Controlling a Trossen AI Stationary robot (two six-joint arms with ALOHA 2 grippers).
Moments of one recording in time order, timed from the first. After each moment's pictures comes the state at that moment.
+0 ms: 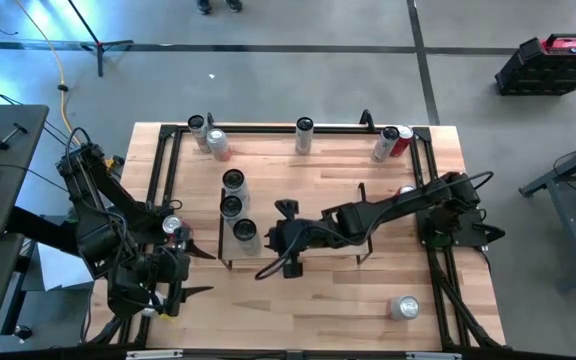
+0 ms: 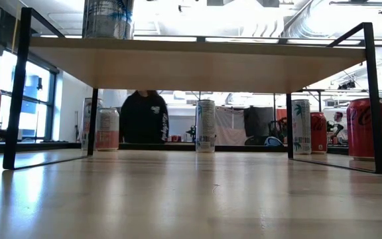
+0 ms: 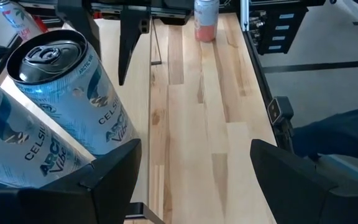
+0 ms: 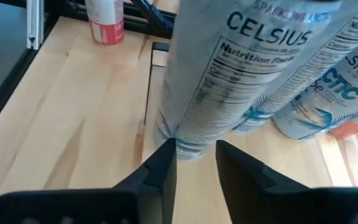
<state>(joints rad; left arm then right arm) -0.99 1.27 1.32 -0.95 -0.79 -0.65 0.29 1.86 1.69 -0.49 0.28 -0.03</state>
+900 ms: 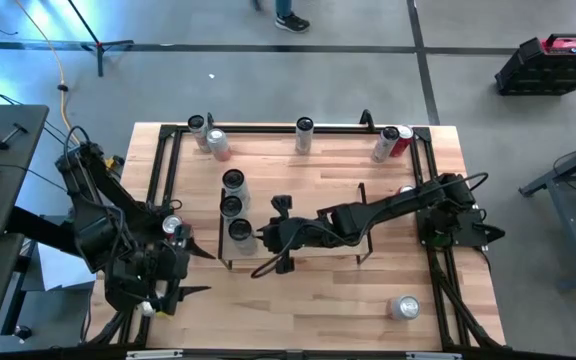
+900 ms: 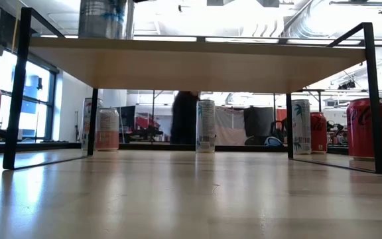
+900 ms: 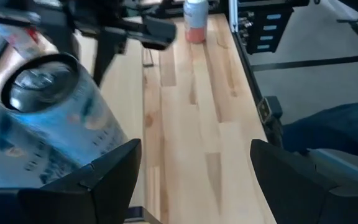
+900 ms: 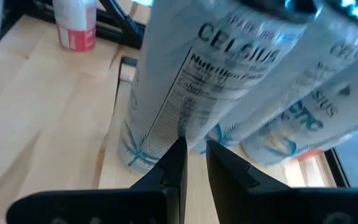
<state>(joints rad) -0.97 1.25 1.35 -0.94 -0.73 -0.60 0.28 1.90 1.69 -0.37 0.37 -0.16</state>
